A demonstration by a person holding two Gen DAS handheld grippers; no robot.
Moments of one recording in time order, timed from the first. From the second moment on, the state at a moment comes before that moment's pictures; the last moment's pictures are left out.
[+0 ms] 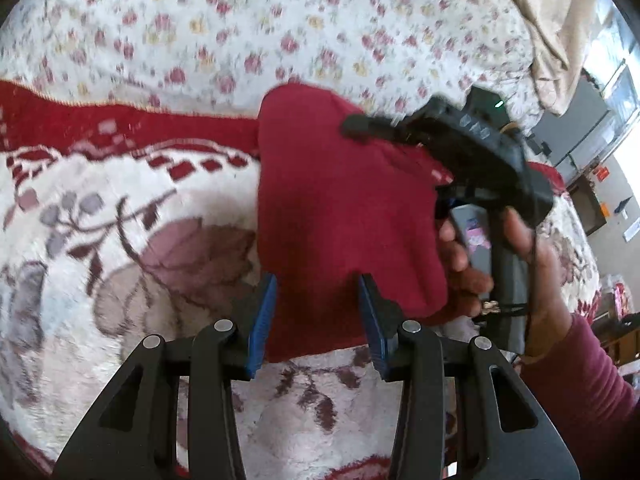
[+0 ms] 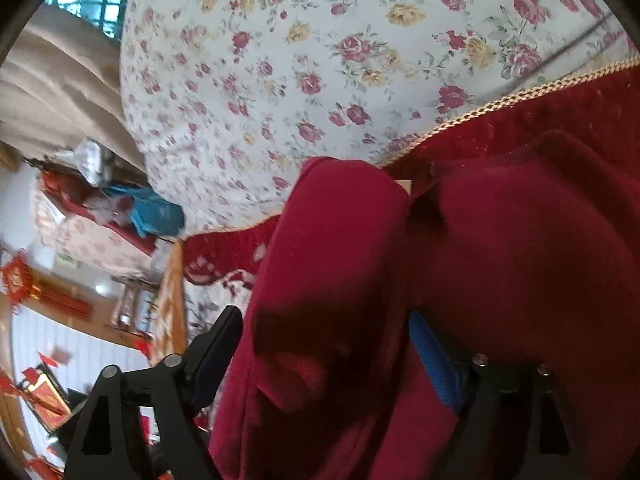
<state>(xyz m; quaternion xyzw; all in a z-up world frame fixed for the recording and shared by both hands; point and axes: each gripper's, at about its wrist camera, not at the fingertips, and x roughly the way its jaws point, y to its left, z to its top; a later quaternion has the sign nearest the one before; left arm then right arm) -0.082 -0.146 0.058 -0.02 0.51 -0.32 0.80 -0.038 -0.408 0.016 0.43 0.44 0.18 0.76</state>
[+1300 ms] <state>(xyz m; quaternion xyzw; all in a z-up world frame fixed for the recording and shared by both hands) -0.090 -0.228 0.047 0.07 0.50 -0.30 0.81 -0.127 -0.448 0.110 0.15 0.48 0.06 0.86</state>
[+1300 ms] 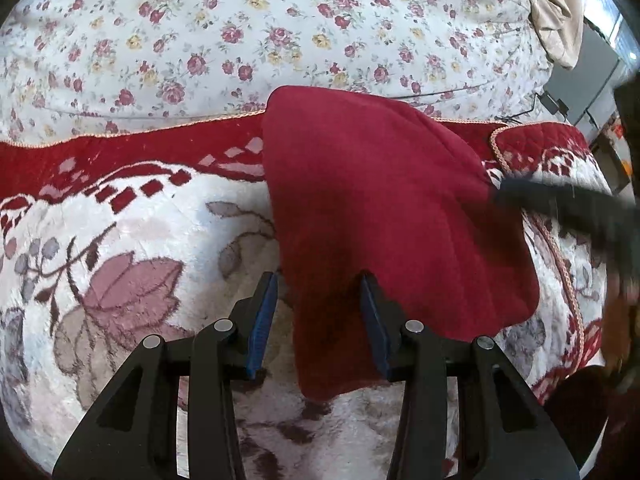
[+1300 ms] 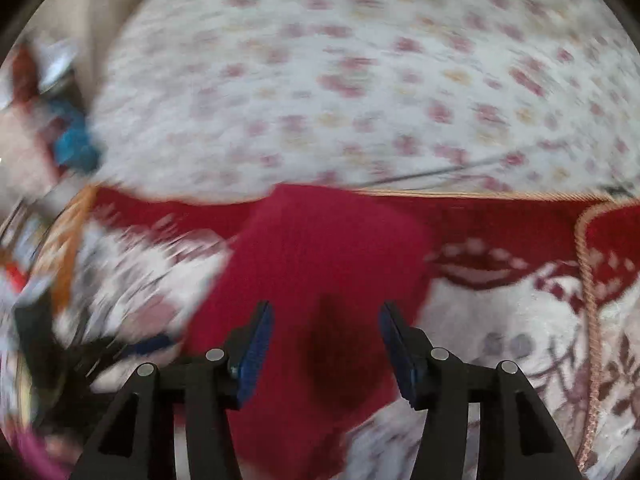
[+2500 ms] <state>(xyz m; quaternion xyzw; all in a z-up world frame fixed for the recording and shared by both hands) -0.104 -0.242 0.045 0.10 0.47 -0.26 0.84 -0.121 -0.448 0.081 0.13 0.49 -0.02 0.86</state>
